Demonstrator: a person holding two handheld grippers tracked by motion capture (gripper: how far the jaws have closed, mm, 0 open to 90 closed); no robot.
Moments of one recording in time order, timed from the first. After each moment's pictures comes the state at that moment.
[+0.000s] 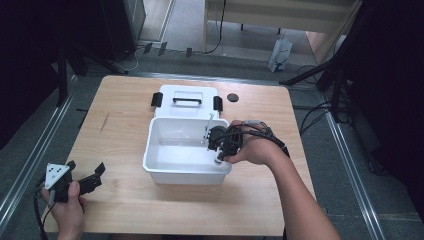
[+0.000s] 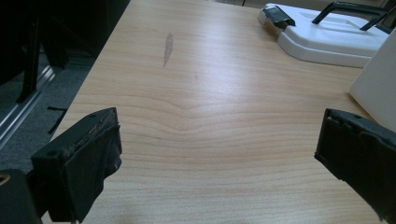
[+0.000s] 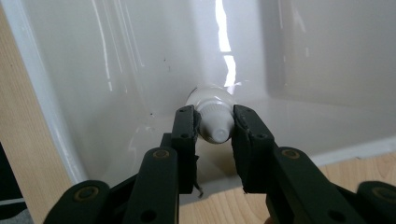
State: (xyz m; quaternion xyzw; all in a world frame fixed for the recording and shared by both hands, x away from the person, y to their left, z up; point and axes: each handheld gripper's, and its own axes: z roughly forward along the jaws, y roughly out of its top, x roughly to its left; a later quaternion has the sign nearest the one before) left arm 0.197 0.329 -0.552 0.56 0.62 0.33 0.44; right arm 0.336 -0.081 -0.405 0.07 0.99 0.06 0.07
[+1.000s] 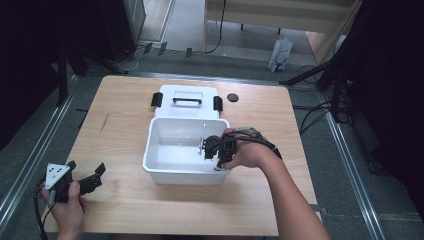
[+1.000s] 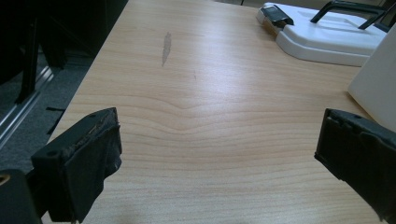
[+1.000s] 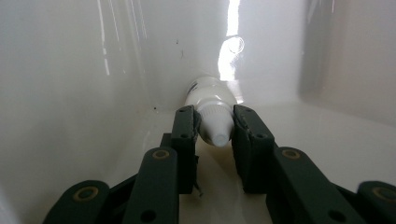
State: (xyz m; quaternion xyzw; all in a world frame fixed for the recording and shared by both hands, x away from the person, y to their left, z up) left arm 0.197 0.328 -0.552 0.57 0.61 0.33 0.44; right arm 0.337 -0.071 -0.441 0.04 1.00 0.01 0.05
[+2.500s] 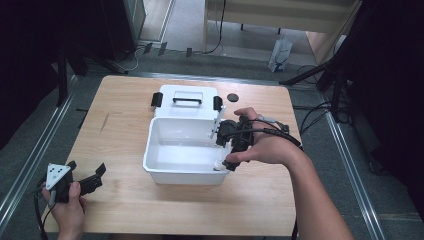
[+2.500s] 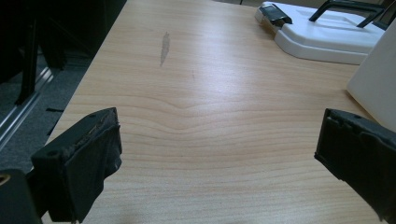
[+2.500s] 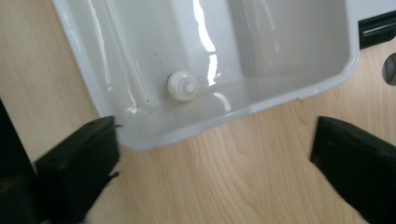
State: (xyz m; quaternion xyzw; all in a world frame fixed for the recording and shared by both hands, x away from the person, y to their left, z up) left arm 0.197 0.327 -0.552 0.57 0.61 0.33 0.44; right arm 0.319 -0.099 -0.362 0.11 0.98 0.07 0.11
